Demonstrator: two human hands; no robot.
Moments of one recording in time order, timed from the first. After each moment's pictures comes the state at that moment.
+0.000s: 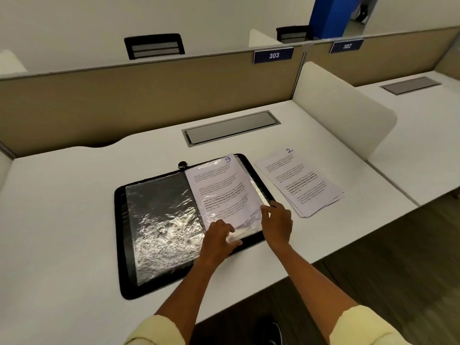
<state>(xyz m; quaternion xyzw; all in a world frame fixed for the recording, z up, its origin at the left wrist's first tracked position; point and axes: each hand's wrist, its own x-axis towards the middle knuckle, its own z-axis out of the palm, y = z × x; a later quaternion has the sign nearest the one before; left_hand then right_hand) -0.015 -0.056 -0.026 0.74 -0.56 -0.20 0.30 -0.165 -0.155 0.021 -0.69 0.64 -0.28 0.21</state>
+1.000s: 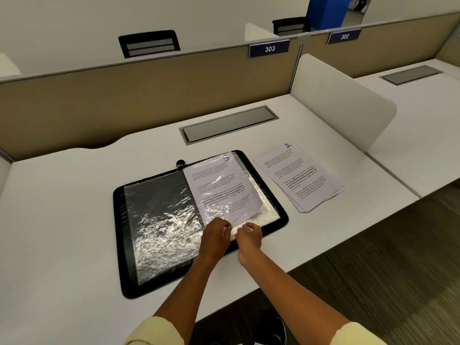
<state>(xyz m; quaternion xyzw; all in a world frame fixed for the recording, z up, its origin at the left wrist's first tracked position) -0.015 -0.065 -0.033 0.75 -0.53 -0.17 0.35 -0.108 -0.102 -0.005 -0.23 0.66 -0.35 0.63</state>
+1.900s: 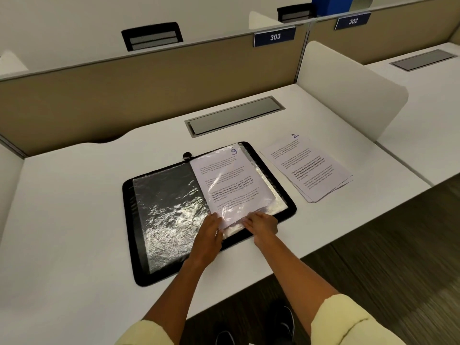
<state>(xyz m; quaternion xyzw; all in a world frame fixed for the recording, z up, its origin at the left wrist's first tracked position) 0.022 -0.017 -0.053 0.74 -0.58 -0.21 0.28 -0.124 -0.117 -0.007 -0.18 0.61 -0.37 0.68</state>
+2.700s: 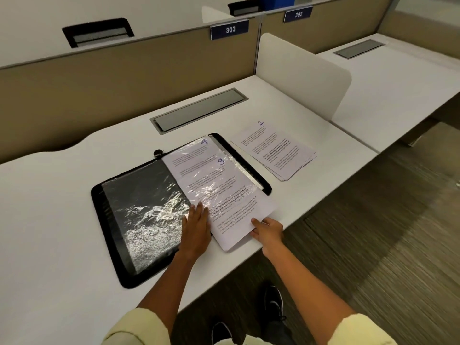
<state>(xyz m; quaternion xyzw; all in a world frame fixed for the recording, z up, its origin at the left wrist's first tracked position) 0.011 -0.014 -0.052 0.74 -0.64 -0.15 0.14 -0.195 -0.055 -0.011 -0.21 0.66 -0.39 0.61</state>
